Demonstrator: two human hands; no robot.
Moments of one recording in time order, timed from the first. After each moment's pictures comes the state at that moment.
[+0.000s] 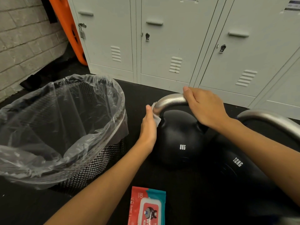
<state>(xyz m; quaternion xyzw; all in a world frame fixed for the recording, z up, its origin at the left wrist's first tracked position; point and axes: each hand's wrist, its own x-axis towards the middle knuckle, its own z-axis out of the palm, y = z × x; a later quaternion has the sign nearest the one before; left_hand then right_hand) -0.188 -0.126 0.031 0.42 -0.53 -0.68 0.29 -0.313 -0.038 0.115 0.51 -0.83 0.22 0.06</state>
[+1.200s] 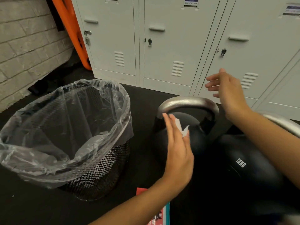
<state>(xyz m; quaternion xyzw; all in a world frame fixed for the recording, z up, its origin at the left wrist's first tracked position) -0.162 -0.024 0.057 0.25 -0.70 -0.57 0.36 -0.341 -0.032 0.143 0.29 -0.75 0.58 -0.08</state>
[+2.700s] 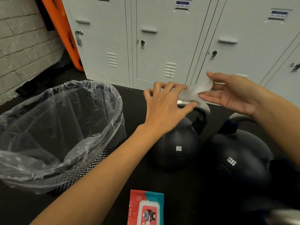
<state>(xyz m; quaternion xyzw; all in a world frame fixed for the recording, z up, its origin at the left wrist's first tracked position) -0.196 -0.105 0.120 0.23 -0.89 -0.13 0.36 -0.331 0.000 0.197 0.20 -0.63 0.64 -0.40</state>
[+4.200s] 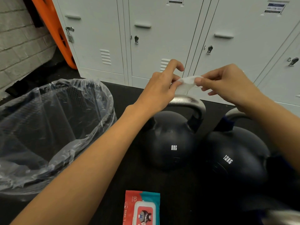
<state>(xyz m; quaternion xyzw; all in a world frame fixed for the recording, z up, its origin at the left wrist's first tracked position) -0.212 -0.130 0.148 0.11 -0.89 -0.31 0.33 -0.341 0.001 0.188 0.39 -0.84 0.37 -0.08</state>
